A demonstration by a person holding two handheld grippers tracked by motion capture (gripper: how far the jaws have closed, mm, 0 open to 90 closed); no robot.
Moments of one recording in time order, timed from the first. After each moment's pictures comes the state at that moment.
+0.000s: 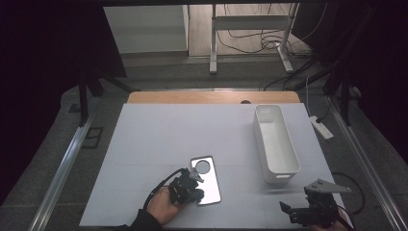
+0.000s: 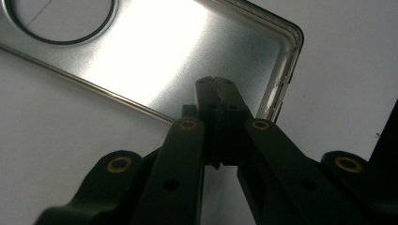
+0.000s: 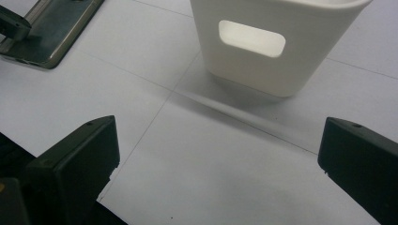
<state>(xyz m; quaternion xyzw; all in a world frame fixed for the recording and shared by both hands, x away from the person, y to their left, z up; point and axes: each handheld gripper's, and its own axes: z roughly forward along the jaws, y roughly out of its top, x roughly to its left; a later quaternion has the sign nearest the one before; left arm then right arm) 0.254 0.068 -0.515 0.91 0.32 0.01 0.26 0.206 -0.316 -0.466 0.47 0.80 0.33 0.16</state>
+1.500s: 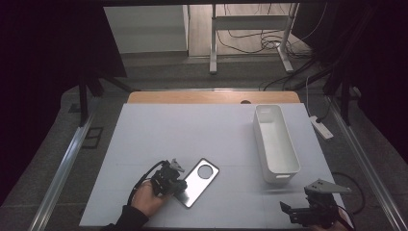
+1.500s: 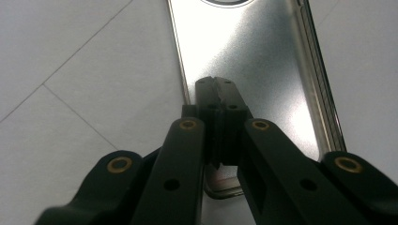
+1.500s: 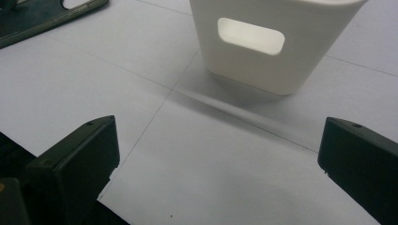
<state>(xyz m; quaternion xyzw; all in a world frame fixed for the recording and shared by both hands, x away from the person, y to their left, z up) 0.273 0.120 -0.516 0.90 0.36 0.03 0.24 0.206 -0.316 -0.467 0.47 0.80 0.33 0.15</state>
